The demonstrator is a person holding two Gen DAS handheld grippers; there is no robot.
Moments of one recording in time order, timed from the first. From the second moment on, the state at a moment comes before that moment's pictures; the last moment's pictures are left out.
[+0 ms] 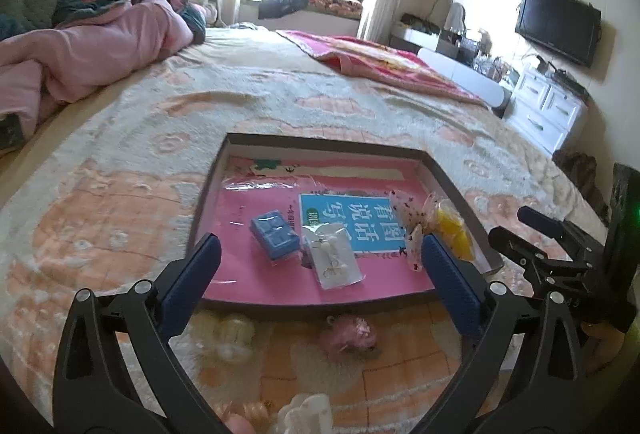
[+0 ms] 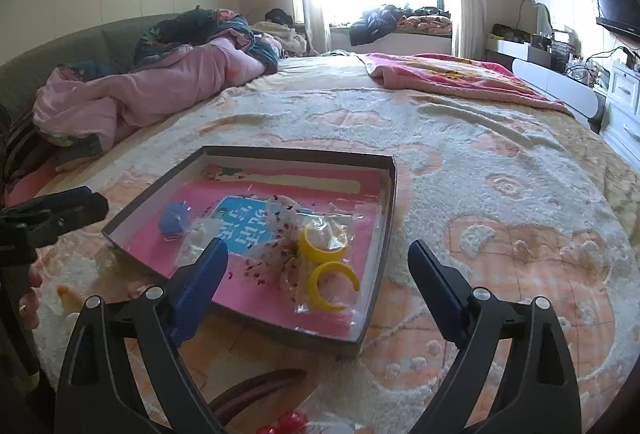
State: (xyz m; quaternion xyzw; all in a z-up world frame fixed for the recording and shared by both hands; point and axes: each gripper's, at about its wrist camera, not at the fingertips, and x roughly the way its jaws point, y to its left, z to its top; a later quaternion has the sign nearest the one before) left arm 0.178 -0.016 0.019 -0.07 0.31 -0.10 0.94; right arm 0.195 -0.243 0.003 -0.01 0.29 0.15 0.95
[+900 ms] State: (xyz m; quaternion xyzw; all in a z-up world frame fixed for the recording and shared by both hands) left arm 0.107 0.012 -0.009 -0.07 0.32 -0.07 0.94; right arm 0.133 -0.230 -0.005 -0.04 0.29 0.15 0.94
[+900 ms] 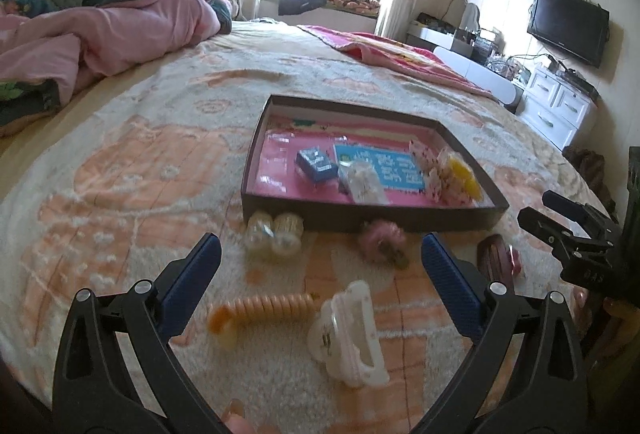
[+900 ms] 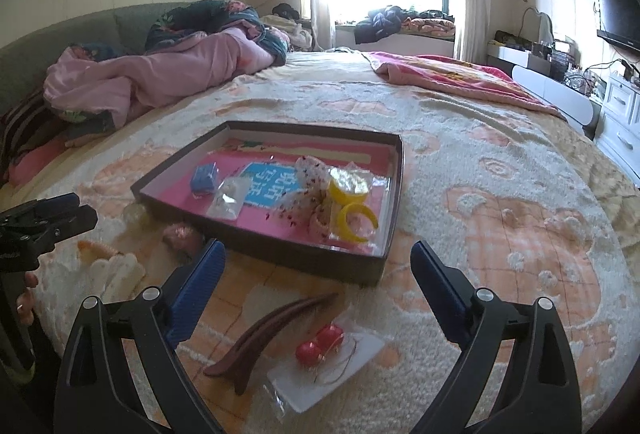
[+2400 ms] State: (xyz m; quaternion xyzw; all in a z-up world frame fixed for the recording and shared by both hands) left arm 0.092 -0.030 -0.067 -0.04 0.37 -0.10 0.92; right arm 0.118 -0.238 -0.057 -0.01 0.36 0.17 0.92
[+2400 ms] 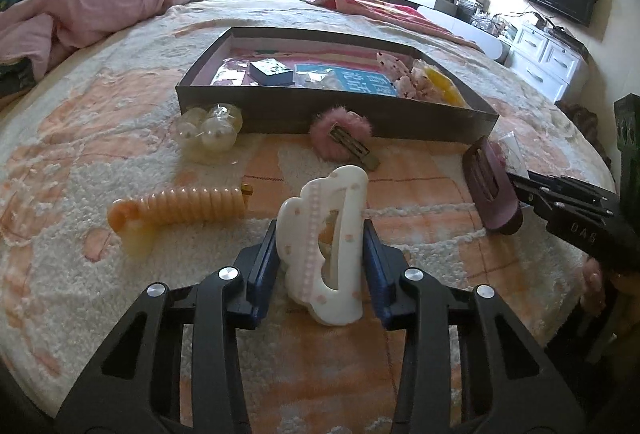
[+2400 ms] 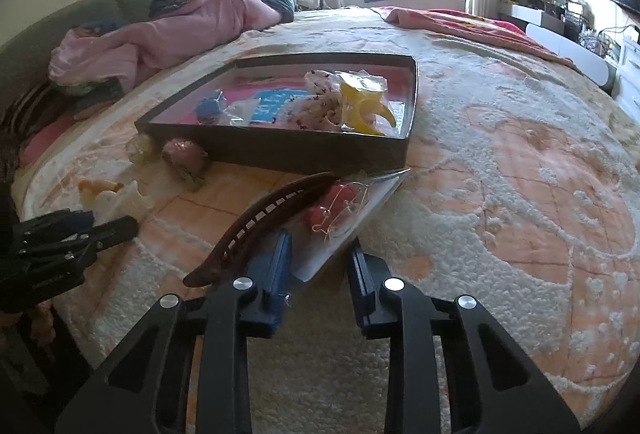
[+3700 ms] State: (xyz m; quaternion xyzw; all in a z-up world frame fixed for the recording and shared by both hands) left arm 0.105 -0.026 -0.034 -0.06 0.33 -0.13 0.93; right arm 0.112 -0.244 -0.015 0.00 0.32 0.19 0.93
